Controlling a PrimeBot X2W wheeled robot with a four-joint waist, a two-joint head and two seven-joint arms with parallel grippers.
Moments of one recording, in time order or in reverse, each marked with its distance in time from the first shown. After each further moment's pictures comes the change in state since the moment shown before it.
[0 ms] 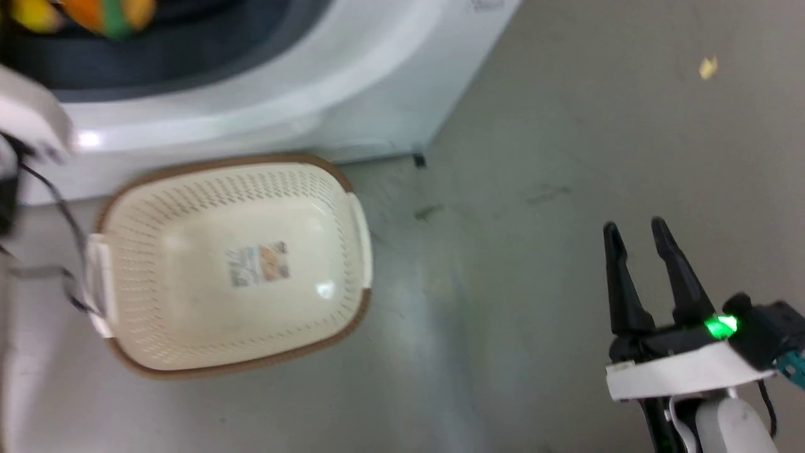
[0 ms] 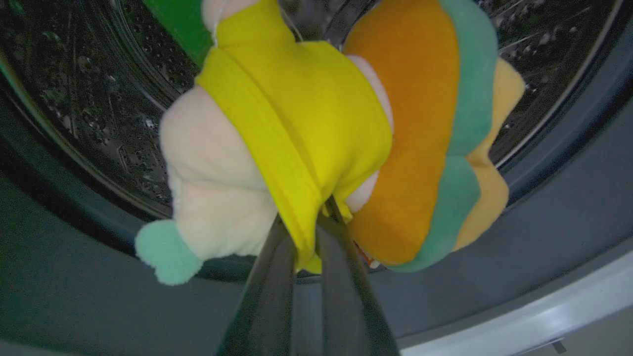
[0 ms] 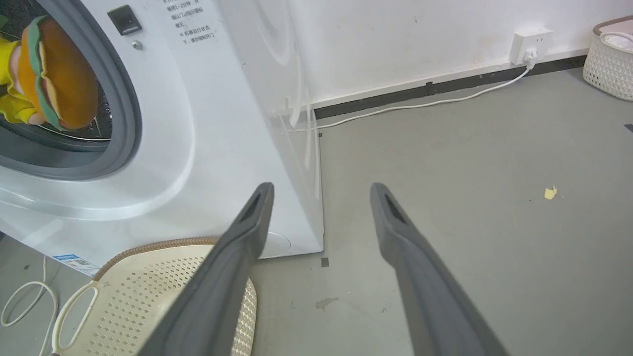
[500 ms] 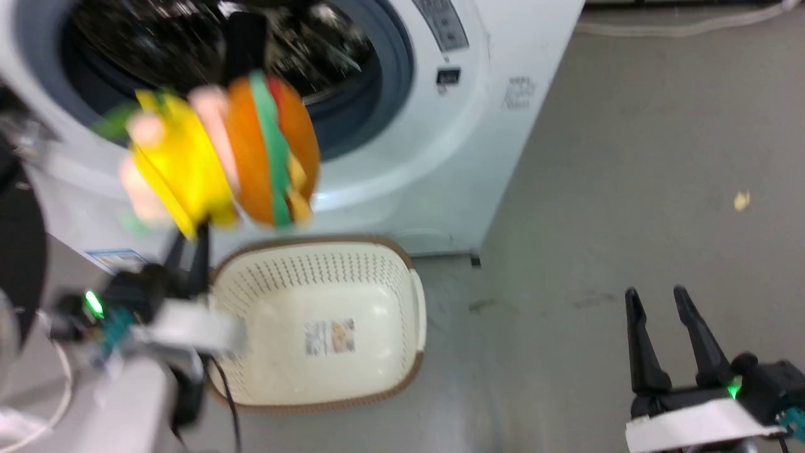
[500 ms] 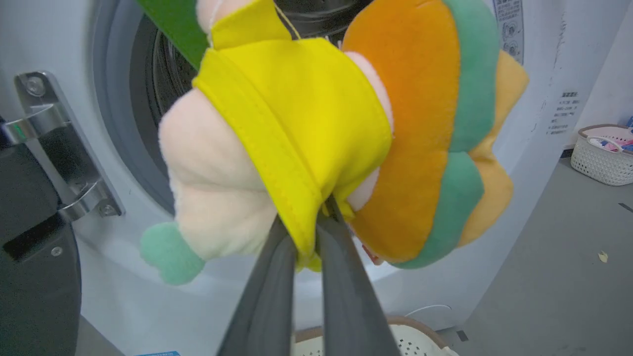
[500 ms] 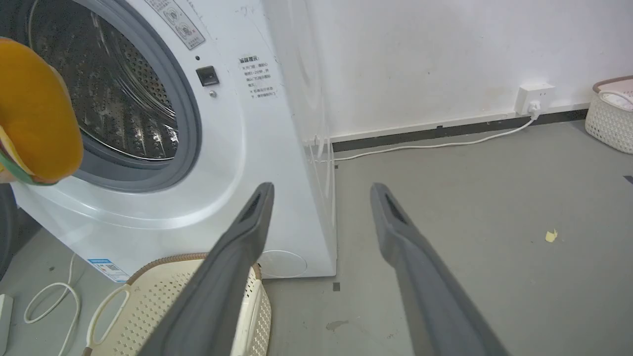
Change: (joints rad) left arm 0.518 -0.251 -0.077 -0.128 0.012 0.091 -0.312; right arm 0.153 0.000 -0.069 0.011 -0.082 0.000 0.000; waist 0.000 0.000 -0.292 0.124
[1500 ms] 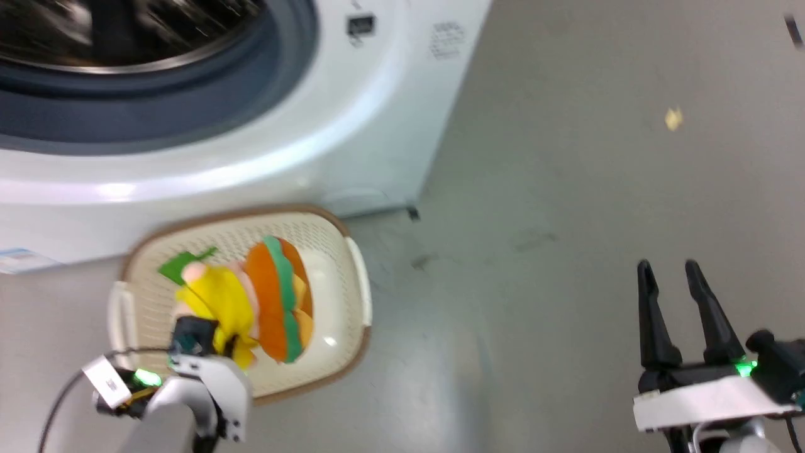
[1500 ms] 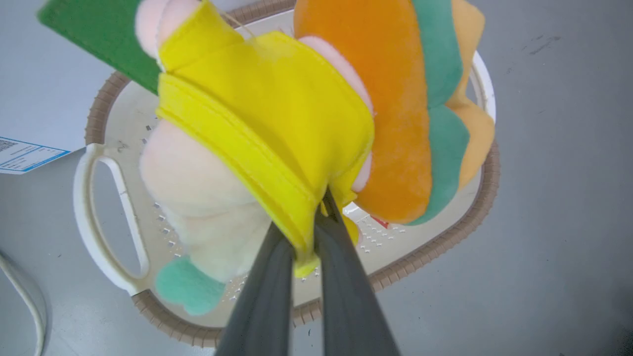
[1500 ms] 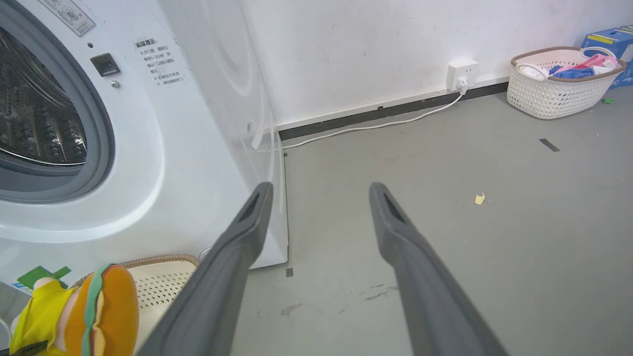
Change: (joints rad) left arm -0.290 0.009 -0.242 0.943 -0.072 -0.136 0.037; right arm -0.082 0.000 -0.010 0.012 0.053 0.000 0.000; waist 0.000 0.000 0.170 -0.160
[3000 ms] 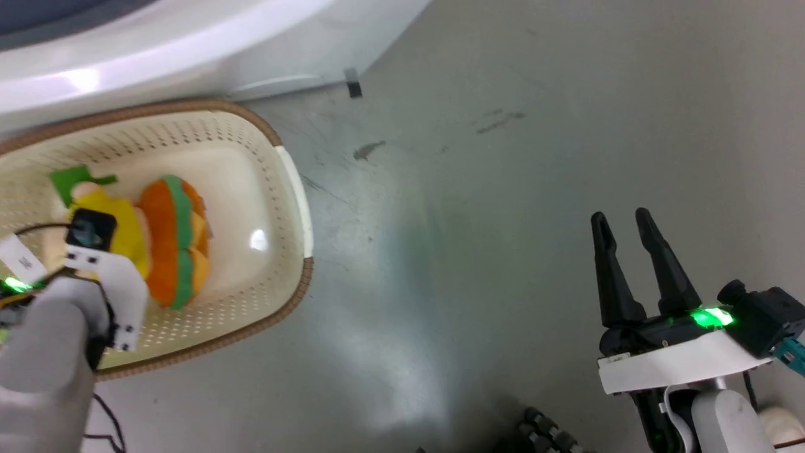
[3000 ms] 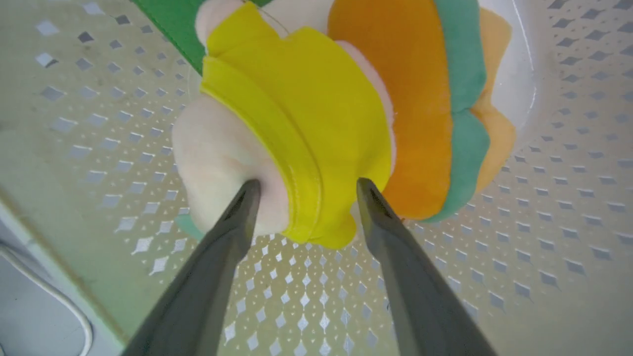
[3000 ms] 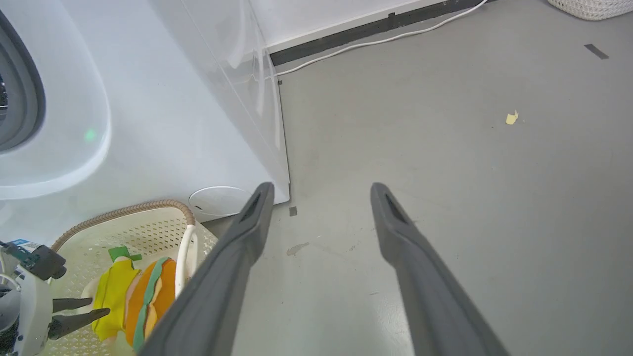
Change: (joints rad) left arm -0.151 0.195 0.104 -0.143 0.160 0.021 0.426; right arm -0.105 0.000 0.120 -0.041 0.133 0.000 0.046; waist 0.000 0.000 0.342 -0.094
